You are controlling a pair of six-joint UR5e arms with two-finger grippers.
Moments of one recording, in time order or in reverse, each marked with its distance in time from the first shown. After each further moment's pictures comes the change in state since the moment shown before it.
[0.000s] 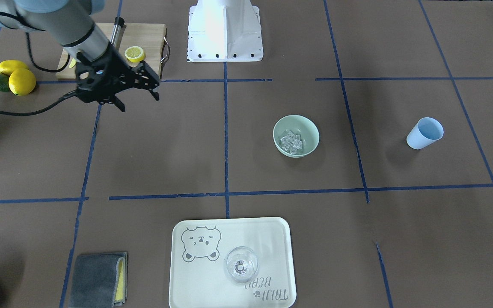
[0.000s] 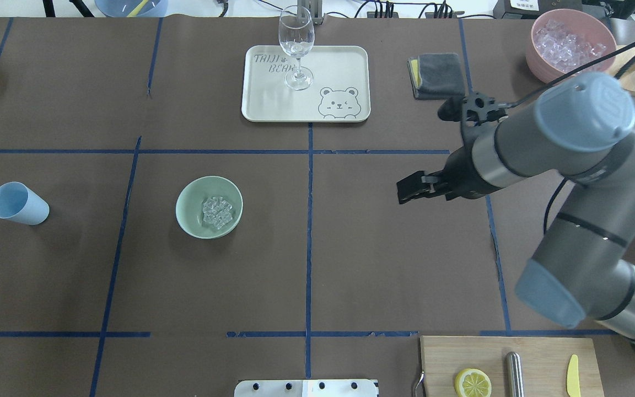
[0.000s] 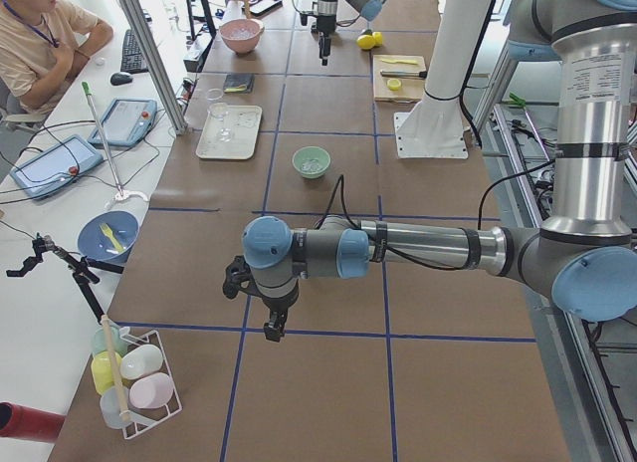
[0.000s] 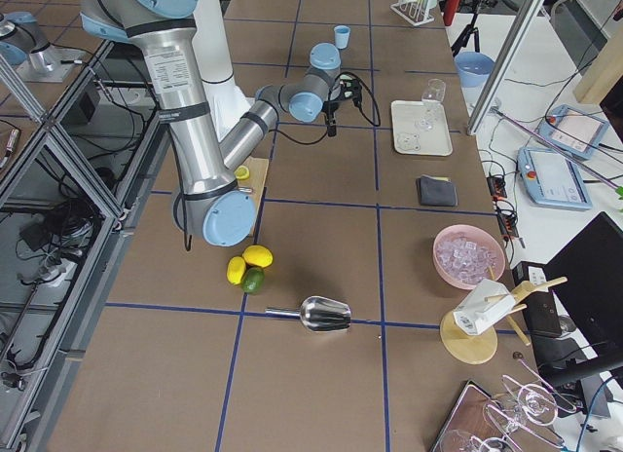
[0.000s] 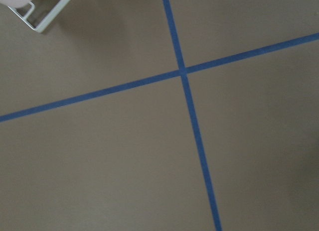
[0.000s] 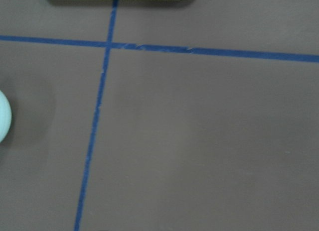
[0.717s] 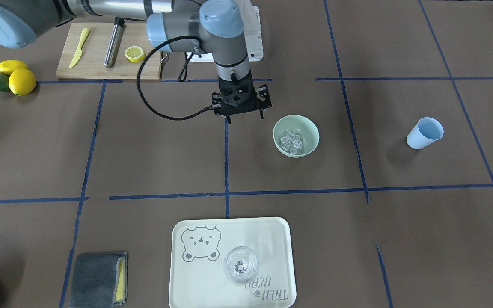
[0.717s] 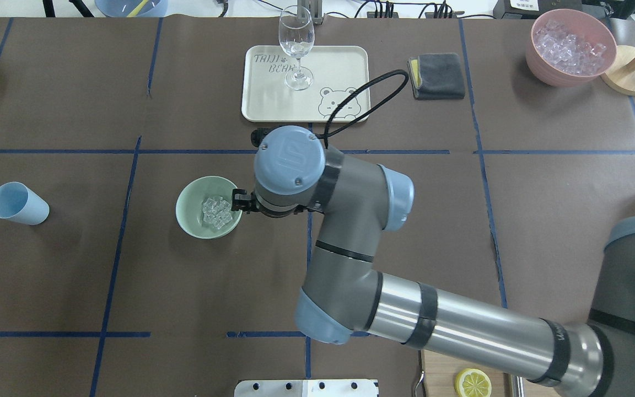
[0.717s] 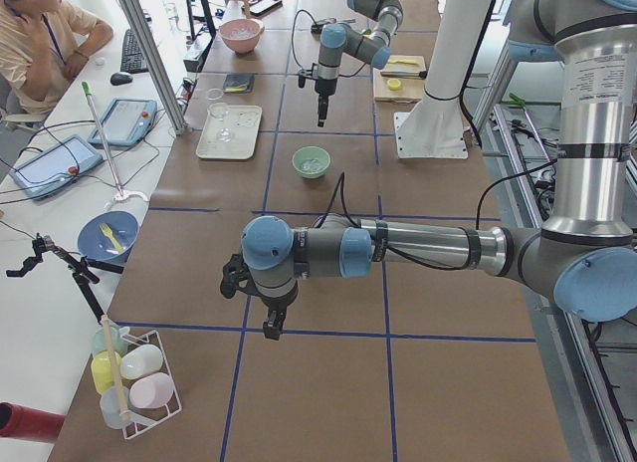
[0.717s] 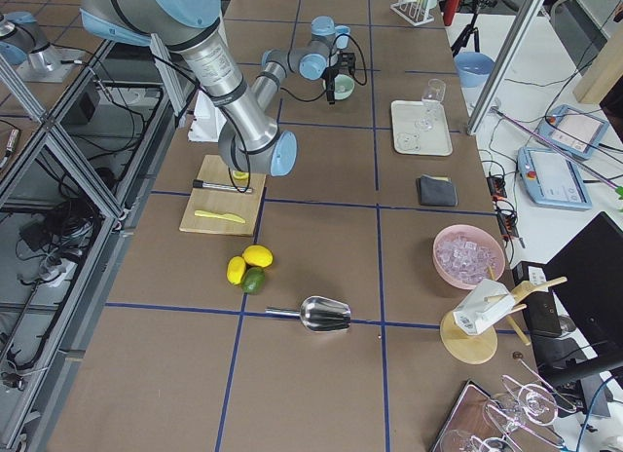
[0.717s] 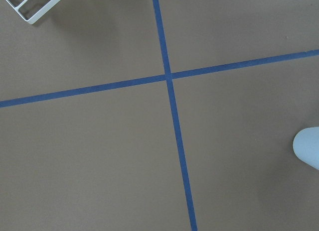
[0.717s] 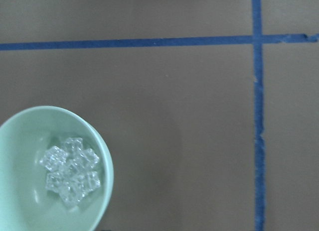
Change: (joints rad) left arm -0.016 -0.009 -0.009 0.009 -0.016 -0.002; right arm -0.202 0.550 -0.573 -0.015 -0.253 0.199
